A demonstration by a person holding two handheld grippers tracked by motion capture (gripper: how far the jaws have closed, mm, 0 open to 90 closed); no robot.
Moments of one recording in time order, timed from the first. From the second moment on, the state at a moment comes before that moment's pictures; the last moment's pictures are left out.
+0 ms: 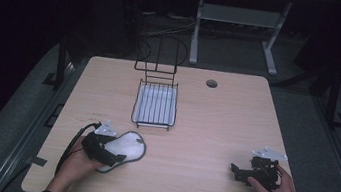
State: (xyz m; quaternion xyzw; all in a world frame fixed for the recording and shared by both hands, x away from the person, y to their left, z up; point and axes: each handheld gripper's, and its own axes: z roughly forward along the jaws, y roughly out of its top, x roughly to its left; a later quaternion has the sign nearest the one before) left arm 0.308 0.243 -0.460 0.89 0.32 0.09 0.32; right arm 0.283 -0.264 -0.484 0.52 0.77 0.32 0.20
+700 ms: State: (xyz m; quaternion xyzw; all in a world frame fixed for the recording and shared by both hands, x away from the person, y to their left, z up) left arm 0.309 0.243 -0.457 0.89 0.31 0.07 0.32; right arm 0.283 -0.263 -0.484 0.52 0.77 0.32 0.20
